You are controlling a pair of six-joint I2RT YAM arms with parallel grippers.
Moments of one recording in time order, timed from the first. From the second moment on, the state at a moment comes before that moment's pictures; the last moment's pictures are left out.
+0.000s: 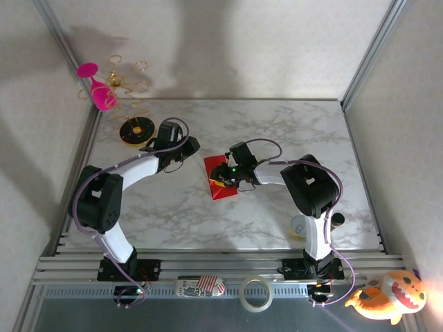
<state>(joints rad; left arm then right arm) -0.33 1.71 1.04 -0.03 0.21 -0.87 0.64 1.99 1.08 0.06 -0.54 0.93</state>
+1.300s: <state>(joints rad) -0.49 1.80 0.88 0.04 0.34 -0.94 0.64 2.00 1.07 0.03 -0.49 0.90</state>
